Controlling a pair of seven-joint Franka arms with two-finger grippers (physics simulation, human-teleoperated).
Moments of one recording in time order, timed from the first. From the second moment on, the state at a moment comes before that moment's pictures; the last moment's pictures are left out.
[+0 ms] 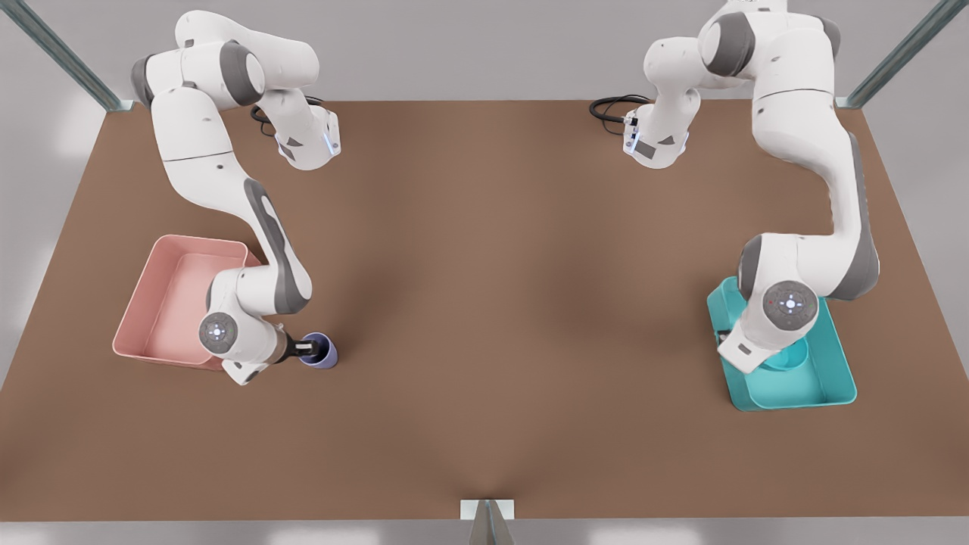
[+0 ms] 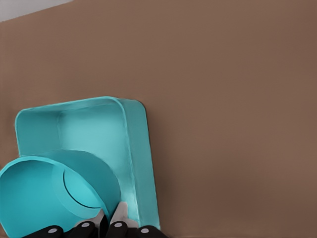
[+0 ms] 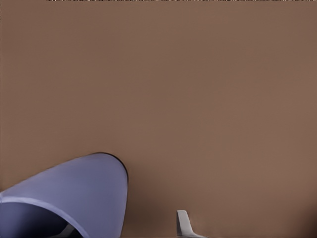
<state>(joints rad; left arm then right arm) -0.05 0.49 0.00 -1.51 0.34 1.86 -0.14 0.04 0.64 0.09 -1.68 0.02 2.19 0.05</state>
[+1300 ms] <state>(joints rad) -0.16 0.25 -0.06 -1.40 0.15 1.50 -0.06 -0.42 0.52 0.09 -1.81 -0.13 2.27 -0.42</state>
